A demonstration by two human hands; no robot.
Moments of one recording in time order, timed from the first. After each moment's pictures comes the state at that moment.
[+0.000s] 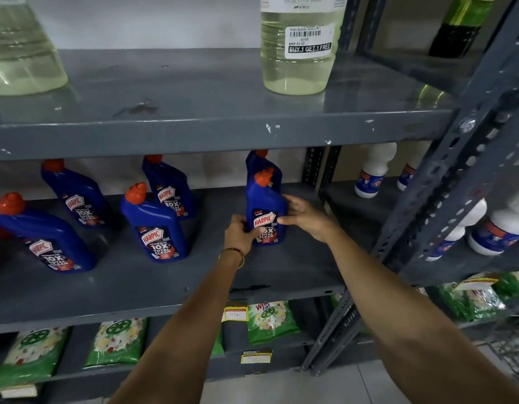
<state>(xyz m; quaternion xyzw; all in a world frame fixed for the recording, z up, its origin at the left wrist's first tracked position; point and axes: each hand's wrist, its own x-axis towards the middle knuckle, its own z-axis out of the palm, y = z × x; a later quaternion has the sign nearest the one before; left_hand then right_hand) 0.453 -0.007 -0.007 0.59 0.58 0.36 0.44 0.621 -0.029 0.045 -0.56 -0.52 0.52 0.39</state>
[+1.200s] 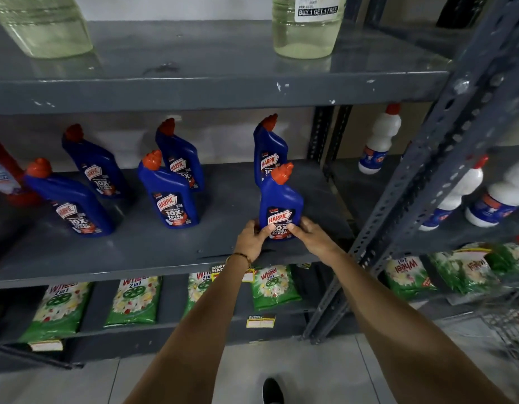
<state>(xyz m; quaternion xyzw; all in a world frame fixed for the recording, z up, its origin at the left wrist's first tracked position) 0.441 -0.084 -0.034 0.60 0.56 0.32 0.48 0.607 -0.106 -0.037 -0.60 -0.51 0.47 0.39</state>
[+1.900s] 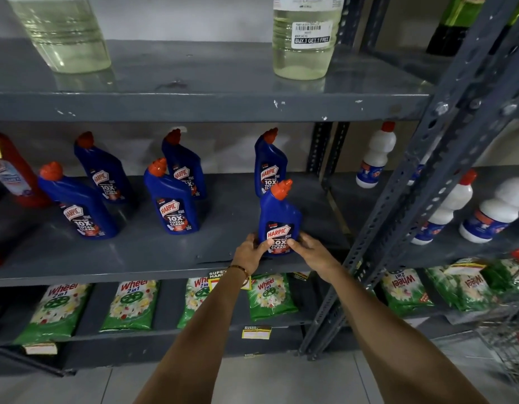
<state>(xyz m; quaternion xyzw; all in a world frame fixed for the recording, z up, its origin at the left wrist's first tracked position) 0.439 -0.105 -0.028 0.61 0.56 0.29 0.48 0.609 -0.132 -0.029 -0.58 -0.50 0.50 0.40</state>
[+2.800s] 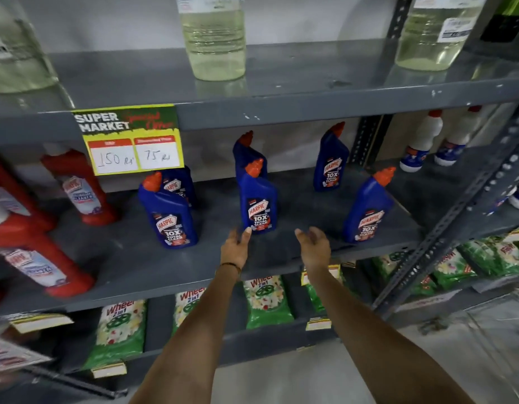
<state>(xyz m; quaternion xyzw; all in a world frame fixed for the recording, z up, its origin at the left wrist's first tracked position) 0.201 -0.046 -0.033 0.56 0.60 0.33 0.46 0.361 -0.099 -0.042 -0.68 -0.24 0.32 0.61</state>
